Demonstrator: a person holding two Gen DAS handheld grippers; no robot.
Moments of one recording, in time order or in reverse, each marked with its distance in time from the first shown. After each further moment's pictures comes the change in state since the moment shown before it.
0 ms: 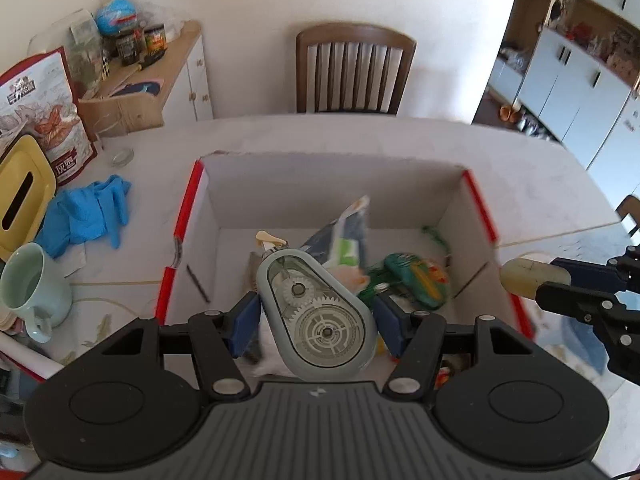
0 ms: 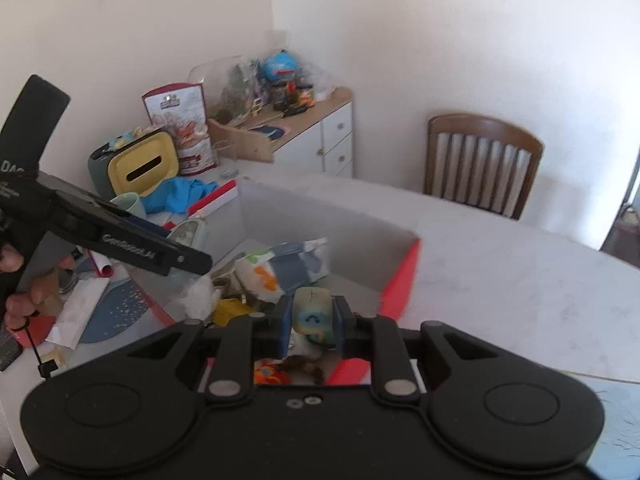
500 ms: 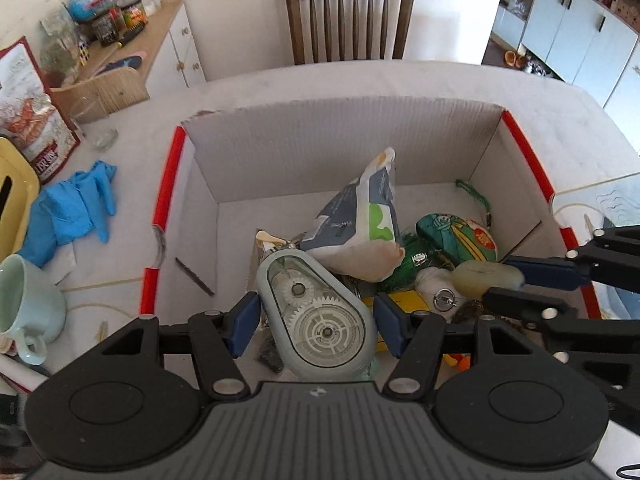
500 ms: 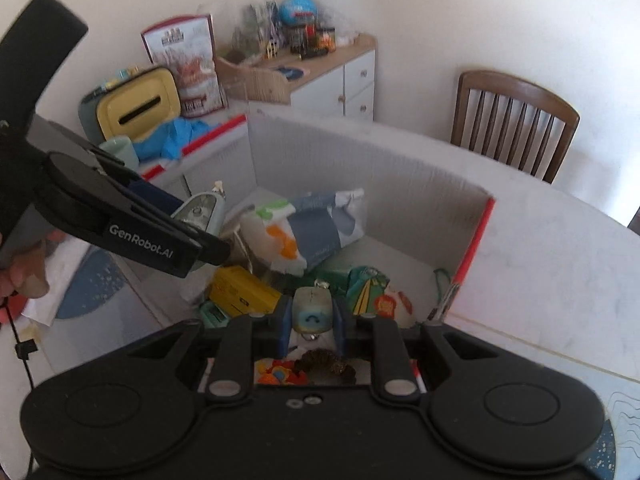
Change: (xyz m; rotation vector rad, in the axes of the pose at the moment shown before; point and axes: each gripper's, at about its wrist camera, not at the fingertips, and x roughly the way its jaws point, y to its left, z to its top) left arm 0.055 0.000 0.004 0.084 0.122 0.036; right arm 0.085 0.020 -0.007 -0.044 0.154 0.009
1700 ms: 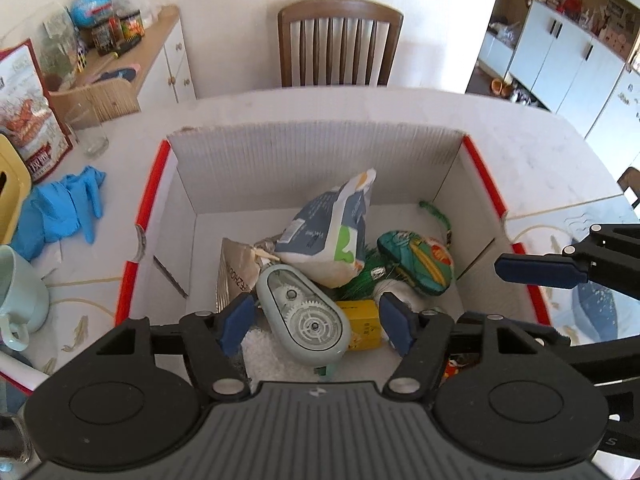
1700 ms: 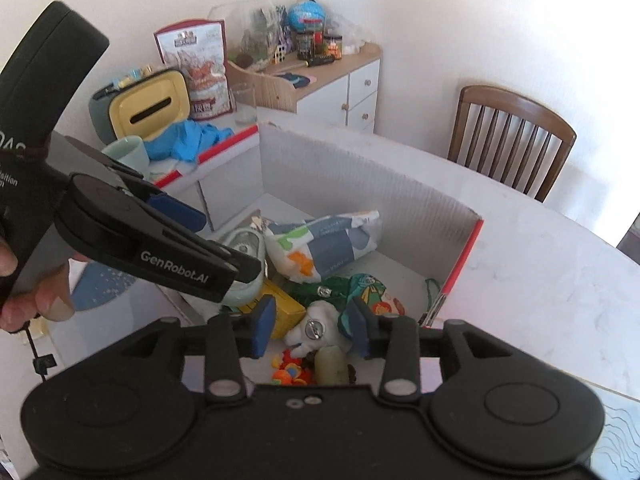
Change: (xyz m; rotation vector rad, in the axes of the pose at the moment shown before) left arm -0.031 -0.013 -0.009 -0.041 -0.089 -0.057; right arm -0.033 0.010 0.009 -0.044 -0.018 -0.008
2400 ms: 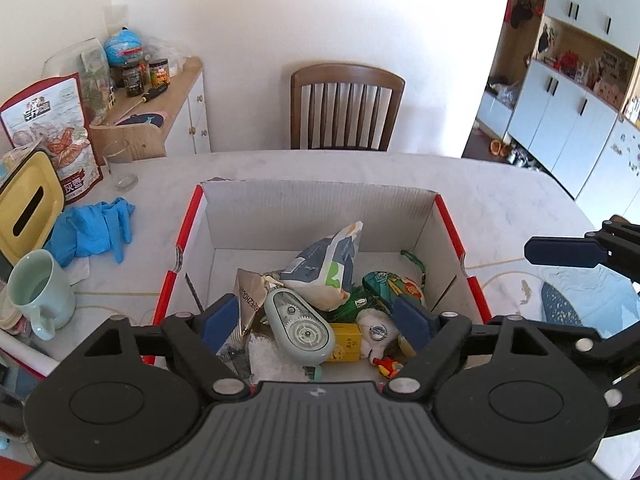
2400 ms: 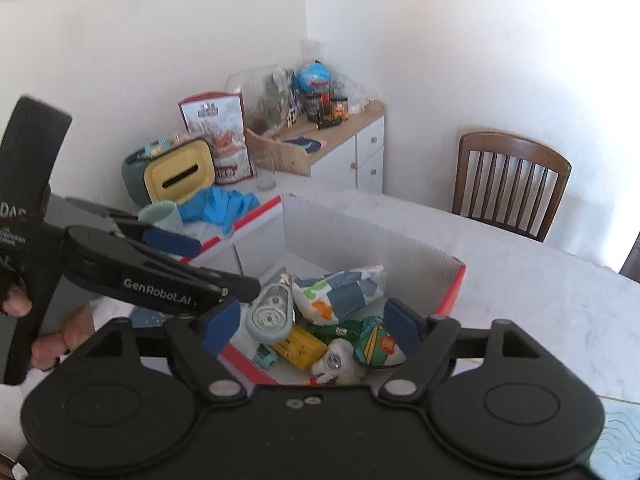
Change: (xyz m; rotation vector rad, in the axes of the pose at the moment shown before) left arm -0.064 -0.003 -0.023 -0.061 -0.187 0.003; right arm -0.068 -0.002 0.000 0.047 -0.176 0.055
